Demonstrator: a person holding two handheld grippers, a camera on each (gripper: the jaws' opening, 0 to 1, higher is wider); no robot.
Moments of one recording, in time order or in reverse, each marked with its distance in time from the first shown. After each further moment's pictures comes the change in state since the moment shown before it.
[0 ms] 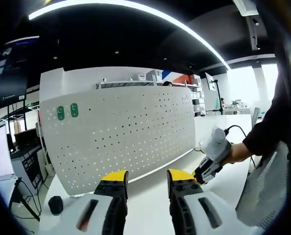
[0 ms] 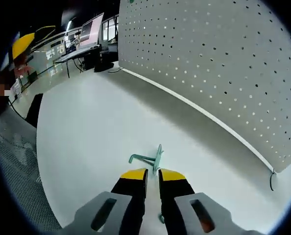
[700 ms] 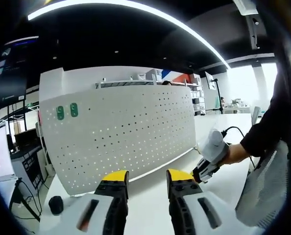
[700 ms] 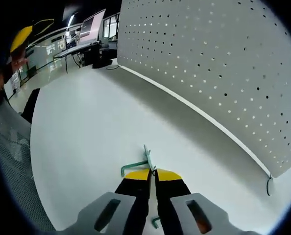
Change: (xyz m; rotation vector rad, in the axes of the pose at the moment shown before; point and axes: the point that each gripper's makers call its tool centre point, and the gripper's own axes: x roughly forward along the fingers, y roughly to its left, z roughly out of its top) left arm 0.000 -0.002 -0.001 0.005 0.006 -0.005; right arm 0.003 -0.007 0.002 -0.036 -0.006 -0.034
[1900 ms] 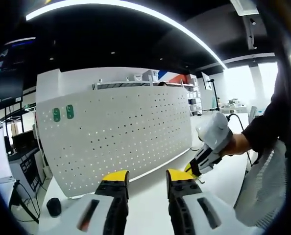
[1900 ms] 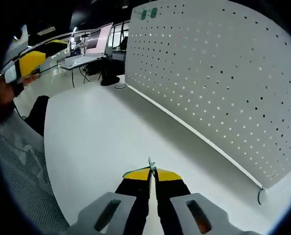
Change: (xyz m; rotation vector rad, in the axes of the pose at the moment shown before) left arm 0.001 -0.007 0.002 0.009 -0.009 -0.030; right arm -0.042 0.027 0.050 -0.031 -0.106 0.026
